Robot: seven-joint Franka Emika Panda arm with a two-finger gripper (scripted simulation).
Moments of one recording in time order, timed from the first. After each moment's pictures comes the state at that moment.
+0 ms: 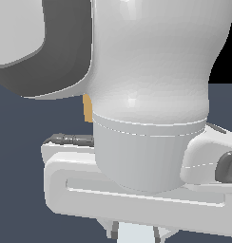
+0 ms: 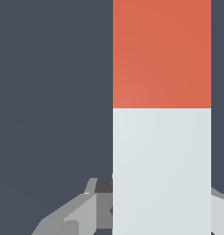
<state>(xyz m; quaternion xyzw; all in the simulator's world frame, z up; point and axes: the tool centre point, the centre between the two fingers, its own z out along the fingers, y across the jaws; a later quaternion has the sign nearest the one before) 0.024 -0.198 0.020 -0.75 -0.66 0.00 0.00</state>
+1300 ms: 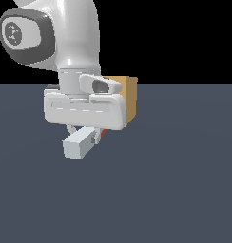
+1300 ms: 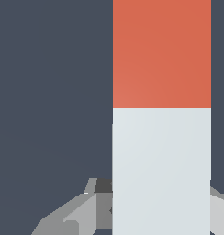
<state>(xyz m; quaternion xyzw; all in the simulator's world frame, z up) -0.077 -0.021 0.062 -0.80 -0.60 0.00 0.00</state>
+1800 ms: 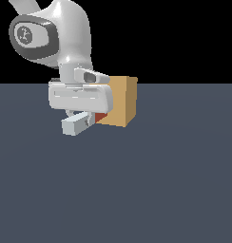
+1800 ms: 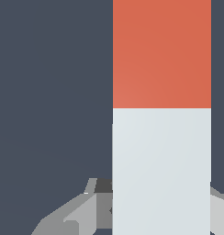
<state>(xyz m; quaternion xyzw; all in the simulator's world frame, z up) -0.108 0.058 0.080 -0.82 -0.58 0.00 0.00</state>
